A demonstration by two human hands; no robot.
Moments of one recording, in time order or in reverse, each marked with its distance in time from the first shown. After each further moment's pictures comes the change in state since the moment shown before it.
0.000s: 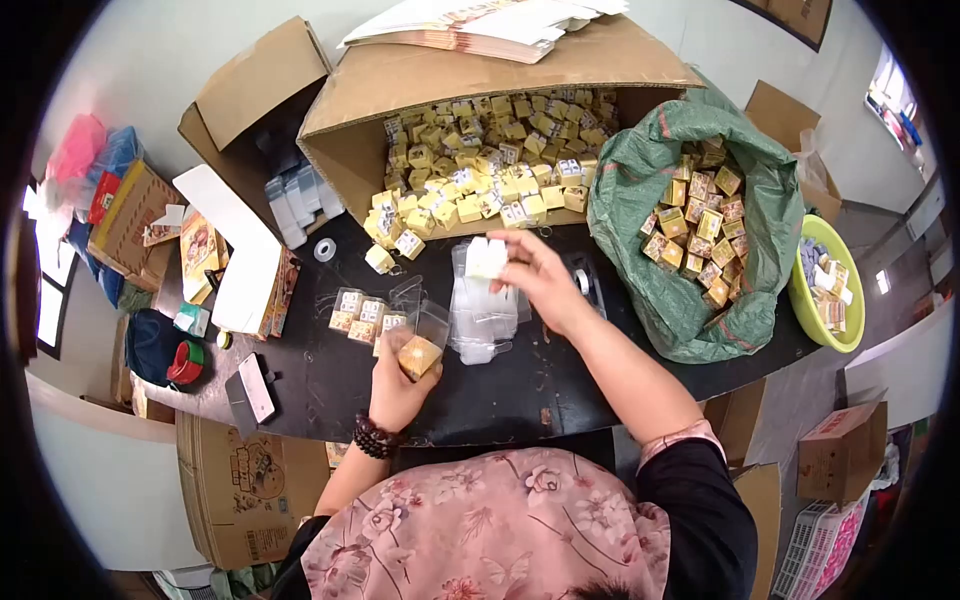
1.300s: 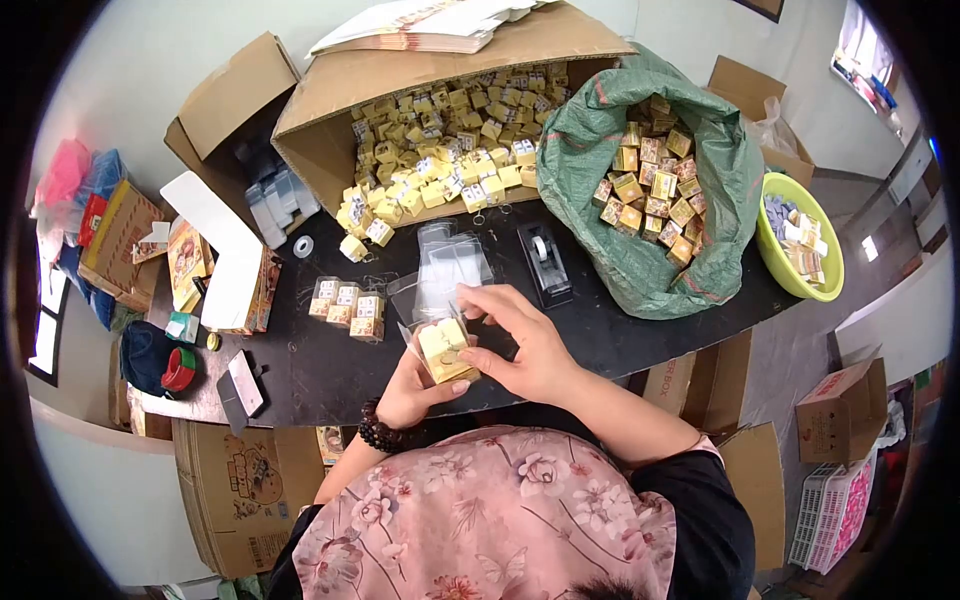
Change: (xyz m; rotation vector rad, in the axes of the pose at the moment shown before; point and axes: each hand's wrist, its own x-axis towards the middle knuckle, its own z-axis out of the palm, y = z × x) left_hand -0.048 0.026 0.046 -0.709 -0.550 0.013; right_hand -0.141 -0.052 0.064 -0.600 0.068 -0.331
